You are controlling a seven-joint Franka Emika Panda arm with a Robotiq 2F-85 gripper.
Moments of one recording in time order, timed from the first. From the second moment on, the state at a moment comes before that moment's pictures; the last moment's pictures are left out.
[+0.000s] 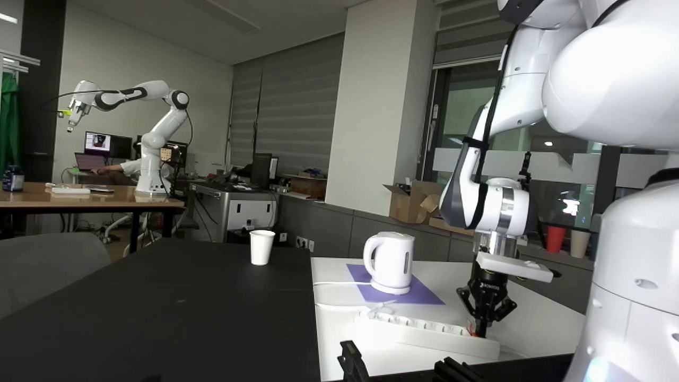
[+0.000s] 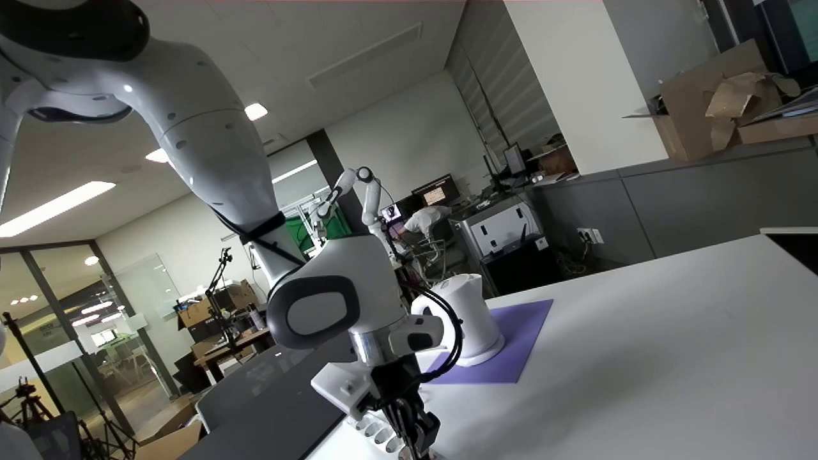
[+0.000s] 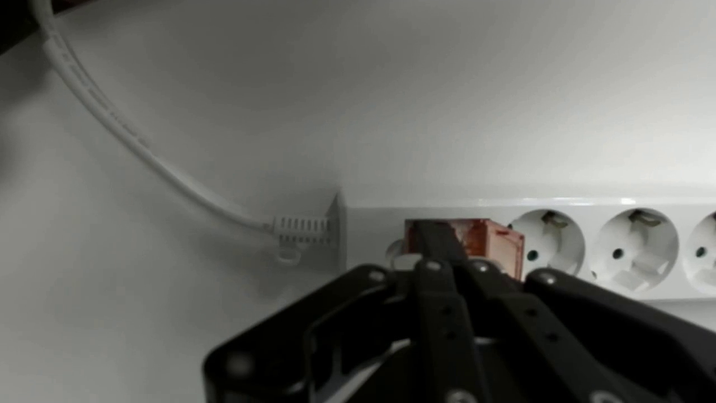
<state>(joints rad) -0.42 0.52 0.05 -2.60 0.29 2.98 -0.27</state>
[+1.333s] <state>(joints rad) 0.19 0.53 -0.25 -2.77 0.29 3.43 -0.08</state>
